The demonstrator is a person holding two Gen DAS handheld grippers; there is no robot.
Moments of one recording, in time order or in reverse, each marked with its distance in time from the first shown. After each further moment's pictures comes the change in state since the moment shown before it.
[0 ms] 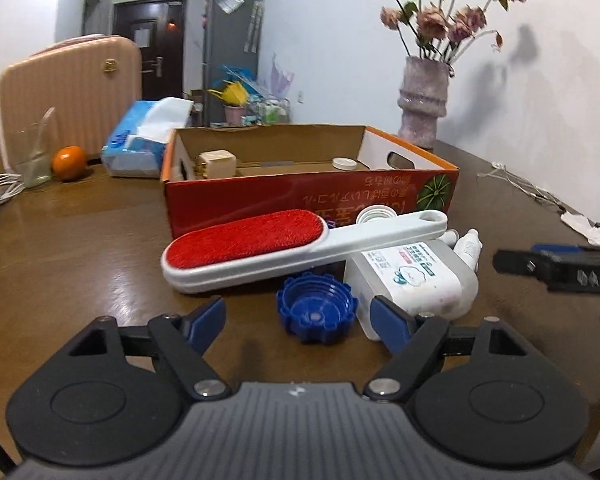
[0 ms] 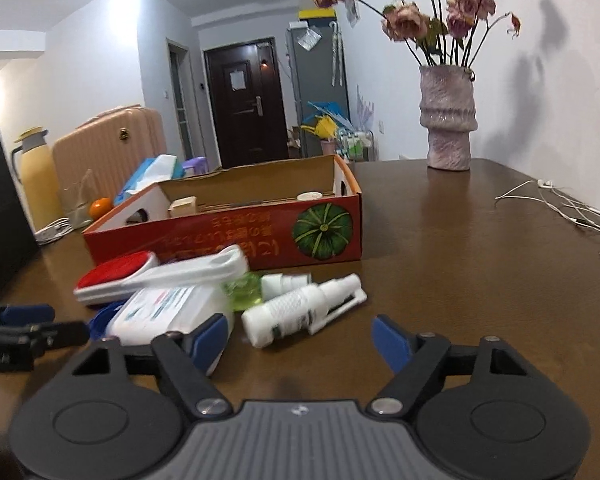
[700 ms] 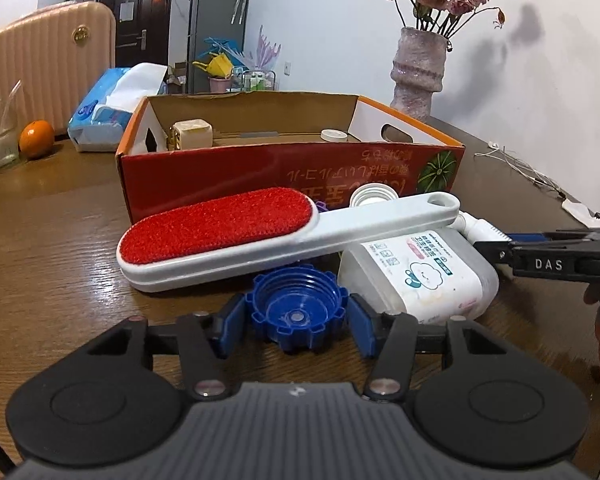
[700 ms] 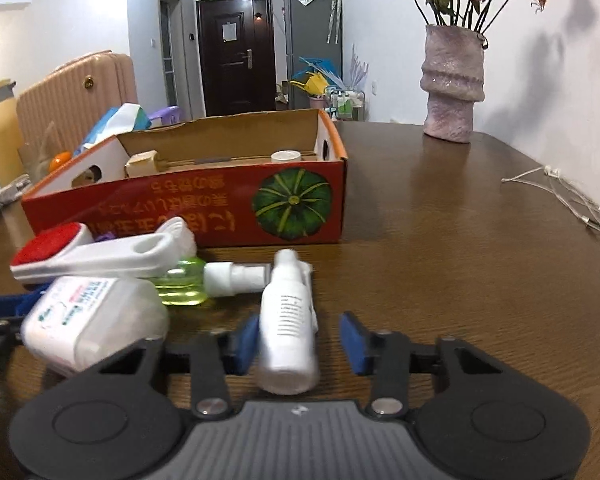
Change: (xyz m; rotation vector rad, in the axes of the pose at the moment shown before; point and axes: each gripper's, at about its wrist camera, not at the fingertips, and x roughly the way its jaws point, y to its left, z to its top) left arm 0.040 -0.002 0.004 -0.012 0.075 -0.038; right arm 0.060 -0.014 0.014 -0.069 0.140 -0.068
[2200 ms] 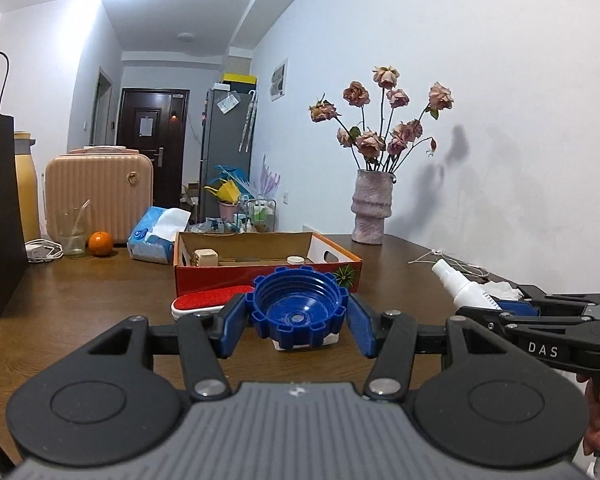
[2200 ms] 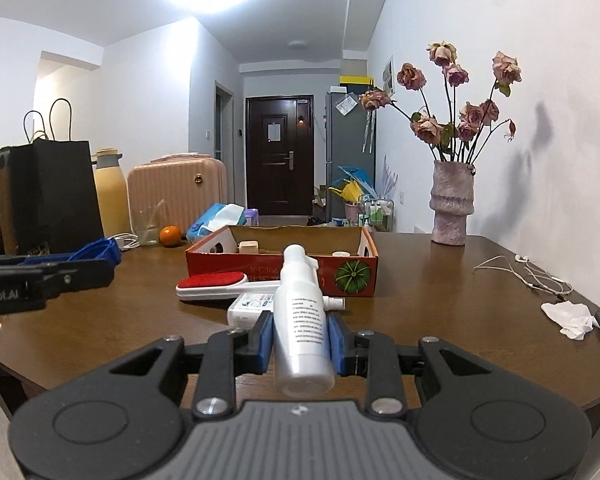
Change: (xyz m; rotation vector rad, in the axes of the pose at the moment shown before) left arm -0.238 -0.081 -0.069 0.000 -0.400 0.023; right arm -0.255 0.046 -0.092 -0.078 -0.340 0.091
